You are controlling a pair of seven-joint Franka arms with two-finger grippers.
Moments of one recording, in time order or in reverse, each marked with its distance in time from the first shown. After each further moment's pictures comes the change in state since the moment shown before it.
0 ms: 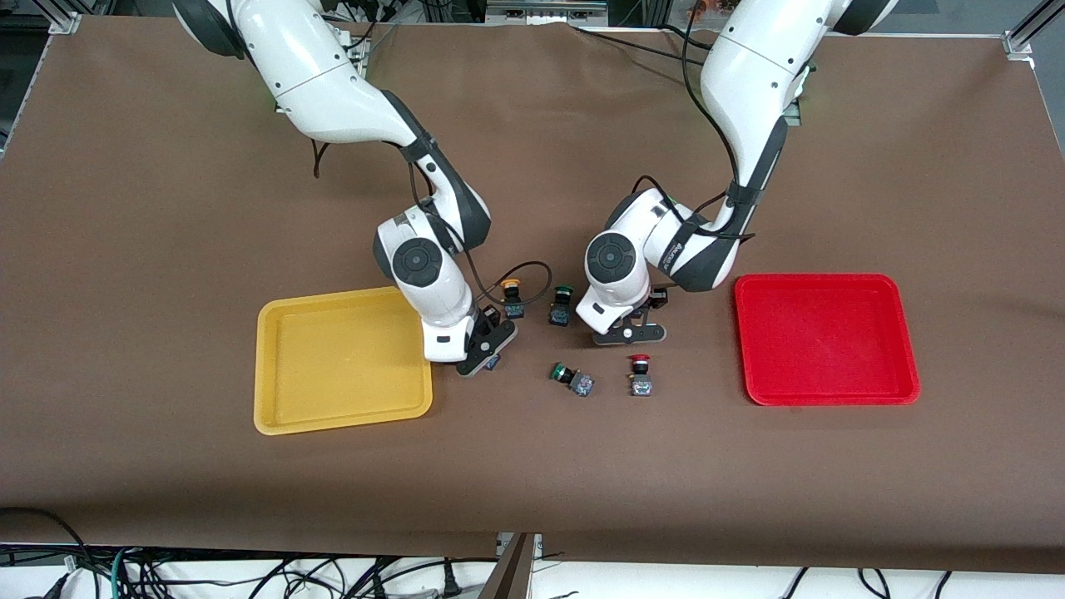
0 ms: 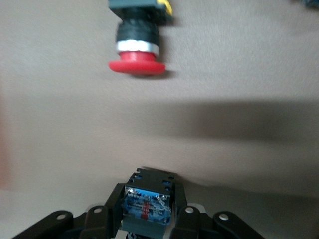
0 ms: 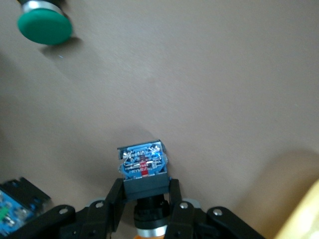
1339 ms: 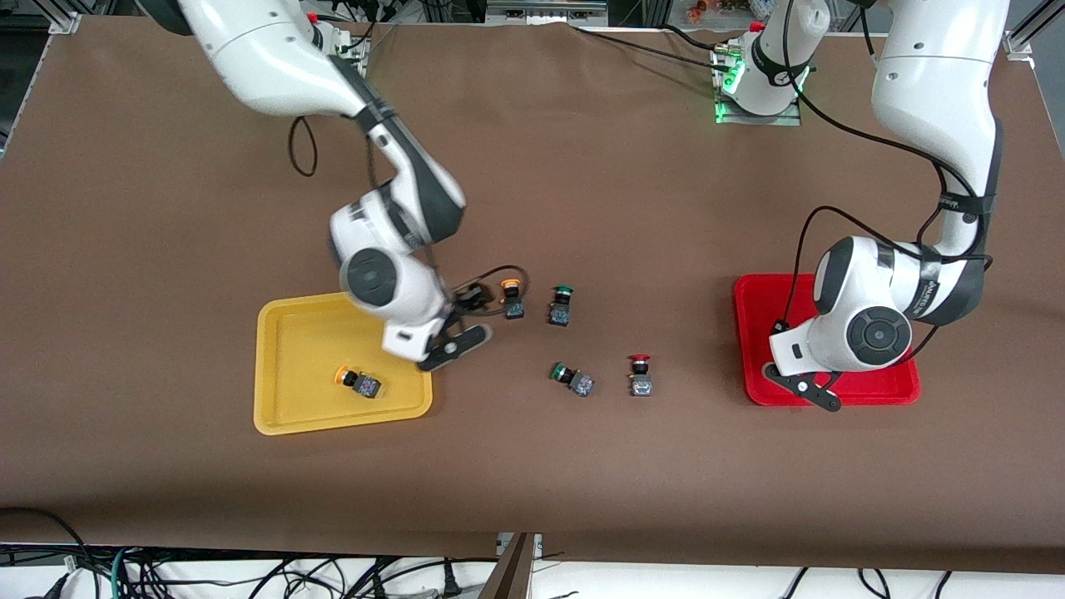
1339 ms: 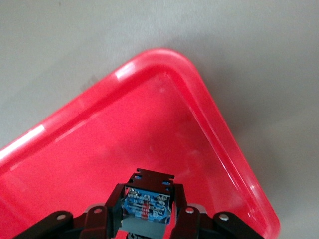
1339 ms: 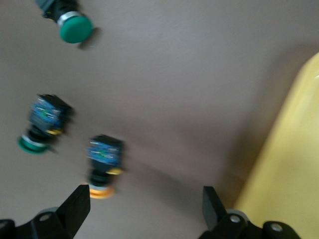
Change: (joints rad) left arm 0.455 -0.077 0.017 -0.005 -0.001 -0.030 1.044; right arm -0.076 -0.107 0.139 0.047 0.081 -0.348 0.405
